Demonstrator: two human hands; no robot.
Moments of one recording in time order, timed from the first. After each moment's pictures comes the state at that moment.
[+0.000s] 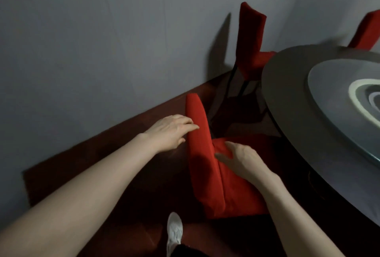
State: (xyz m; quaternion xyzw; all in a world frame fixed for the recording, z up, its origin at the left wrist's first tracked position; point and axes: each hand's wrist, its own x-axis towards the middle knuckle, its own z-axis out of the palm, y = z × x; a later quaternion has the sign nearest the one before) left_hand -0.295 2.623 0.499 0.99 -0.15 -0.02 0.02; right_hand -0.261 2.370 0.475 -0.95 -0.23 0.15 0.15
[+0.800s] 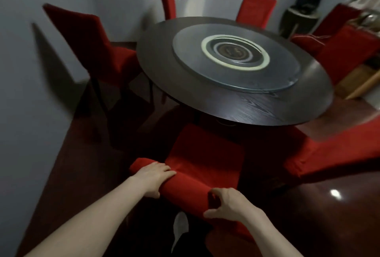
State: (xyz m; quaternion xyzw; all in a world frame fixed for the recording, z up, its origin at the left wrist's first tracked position) left_hand -0.023 2.684 0.404 0.77 -0.59 -0.22 -0.12; right_hand -0.235 2.509 0.424 -0.90 0.26 0.29 0.21
